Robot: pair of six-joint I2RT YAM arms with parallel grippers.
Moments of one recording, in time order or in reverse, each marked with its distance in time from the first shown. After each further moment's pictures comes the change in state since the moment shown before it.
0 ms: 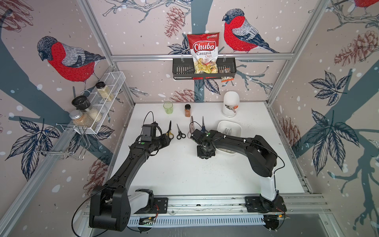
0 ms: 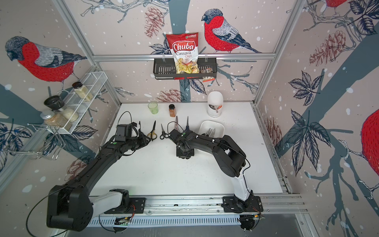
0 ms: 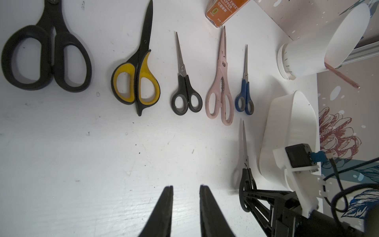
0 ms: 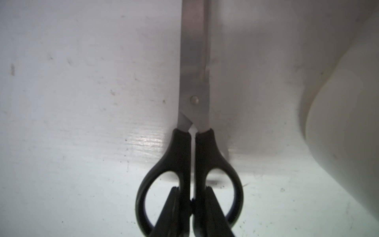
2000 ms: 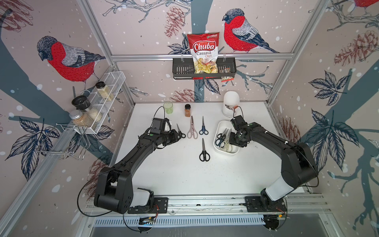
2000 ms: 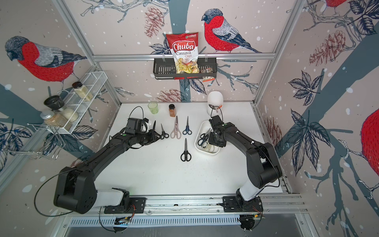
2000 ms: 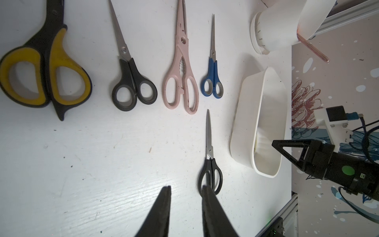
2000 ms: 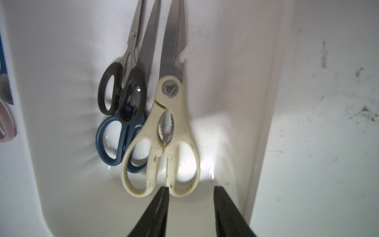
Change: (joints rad) left arm -0.124 0.181 0.145 0.005 0.098 -0.048; right arm -0.529 -0.394 -0.349 0.108 -0.020 -0.220
